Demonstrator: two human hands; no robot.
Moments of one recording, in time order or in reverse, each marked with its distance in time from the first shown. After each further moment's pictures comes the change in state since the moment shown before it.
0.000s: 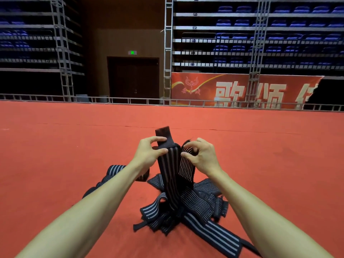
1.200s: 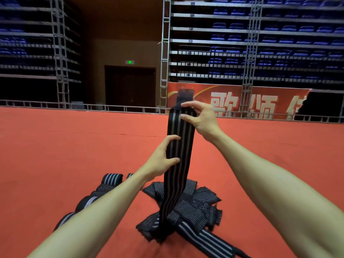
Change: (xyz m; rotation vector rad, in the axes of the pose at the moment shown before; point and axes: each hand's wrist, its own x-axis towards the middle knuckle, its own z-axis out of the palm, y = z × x) left_hand -0.008 0.033 0.025 0.042 -0.269 0.233; right_hand 0.105 -0.056 -0.068 0.303 0.015 0.042
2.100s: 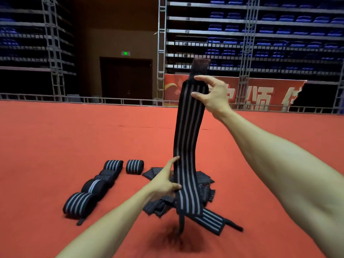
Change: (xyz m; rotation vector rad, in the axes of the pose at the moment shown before) left_hand -0.086 -0.029 0.058 -0.173 -0.227 -0.406; right_hand -0.007 -0.027 -0.047 -0.027 0.118 -0.002
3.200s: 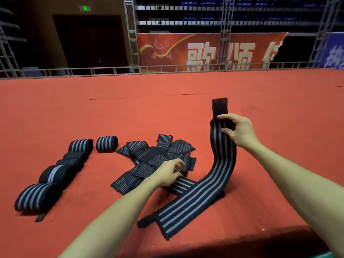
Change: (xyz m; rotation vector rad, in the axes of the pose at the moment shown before) left_hand 0.085 -0.078 0.090 0.613 -0.158 0.081; right_hand -0.176 0.180 -0.114 -0.490 -0.138 0.295
